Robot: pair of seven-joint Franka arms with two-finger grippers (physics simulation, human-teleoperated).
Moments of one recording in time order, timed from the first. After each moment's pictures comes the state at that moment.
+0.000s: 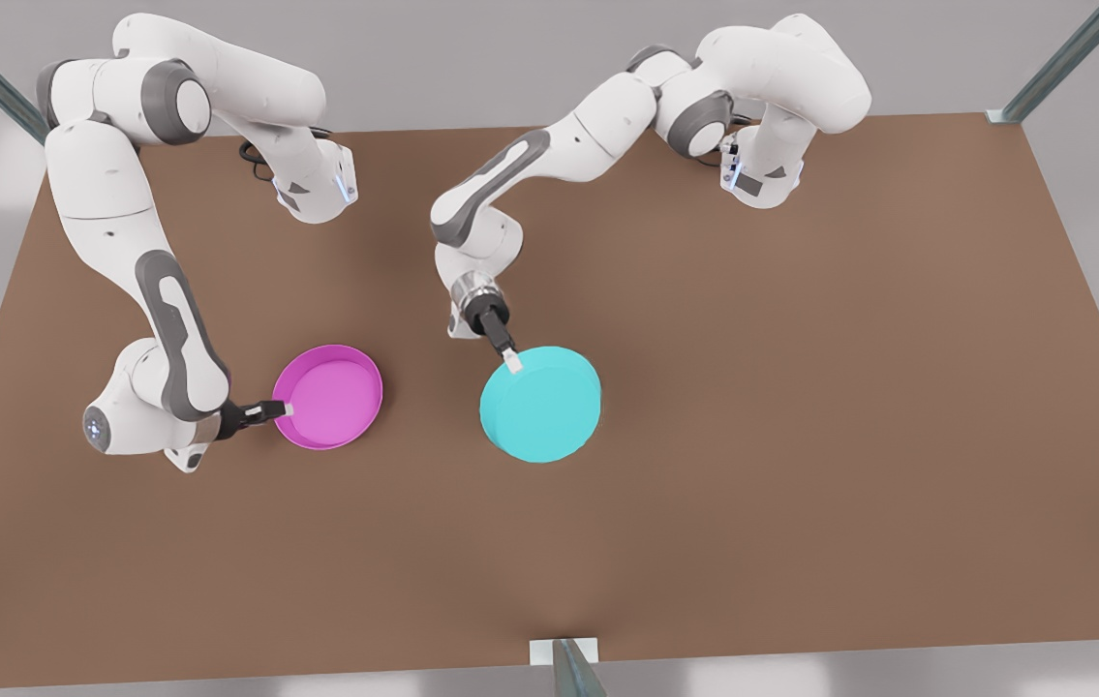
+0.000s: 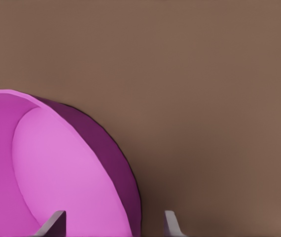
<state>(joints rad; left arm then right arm) -1.23 1.12 0.10 -1.10 1.75 1.44 -0.49 -0.25 0.59 0.10 -1.87 0.35 2.03 -0.54</state>
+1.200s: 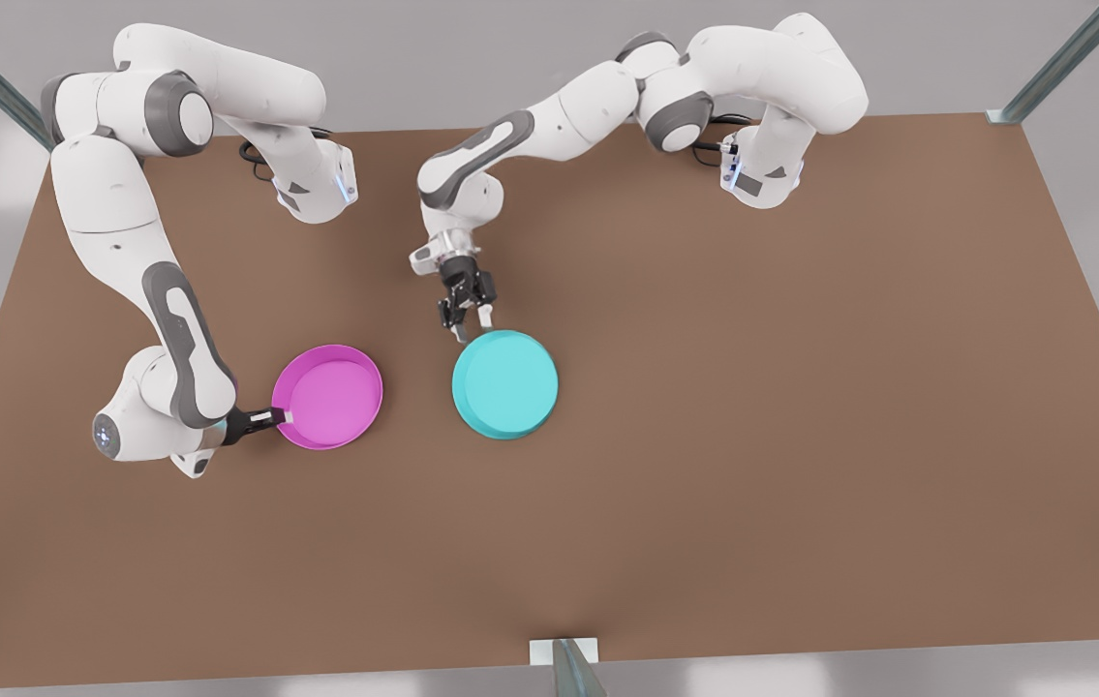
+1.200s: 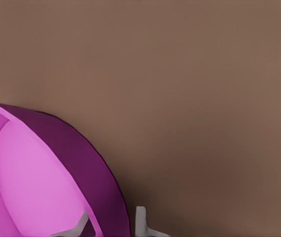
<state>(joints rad) -1.29 1.15 -0.08 -1.09 1.57 1.60 -1.50 -0.24 0.64 0.10 -1.84 0.34 2.06 -0.54</state>
